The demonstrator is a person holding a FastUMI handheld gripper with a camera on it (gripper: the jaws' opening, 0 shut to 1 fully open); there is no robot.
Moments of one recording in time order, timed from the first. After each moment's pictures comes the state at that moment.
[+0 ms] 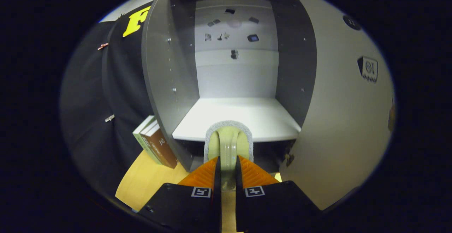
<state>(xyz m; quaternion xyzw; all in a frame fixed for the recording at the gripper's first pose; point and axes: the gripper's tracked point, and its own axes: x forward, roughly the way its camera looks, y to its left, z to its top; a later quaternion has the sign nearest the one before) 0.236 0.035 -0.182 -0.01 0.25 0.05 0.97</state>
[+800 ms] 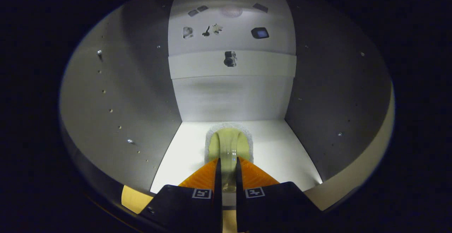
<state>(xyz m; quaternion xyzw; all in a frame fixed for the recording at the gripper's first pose) 0.427 0.048 -0.200 -0.01 0.28 0.01 0.96</state>
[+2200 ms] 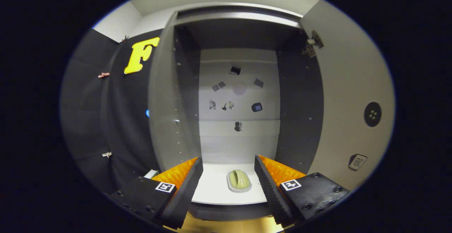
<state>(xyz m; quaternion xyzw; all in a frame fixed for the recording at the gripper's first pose) 0.290 0.079 -0.024 -0.01 0.04 0.03 1.00</state>
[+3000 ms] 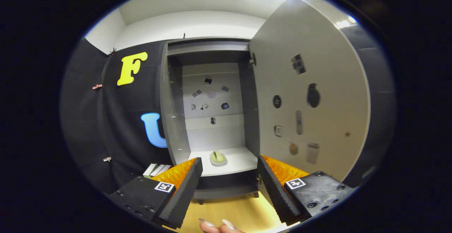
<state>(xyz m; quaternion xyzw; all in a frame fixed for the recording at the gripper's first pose) 0.091 0.011 -0.011 0.02 0.03 -0.07 1.00</state>
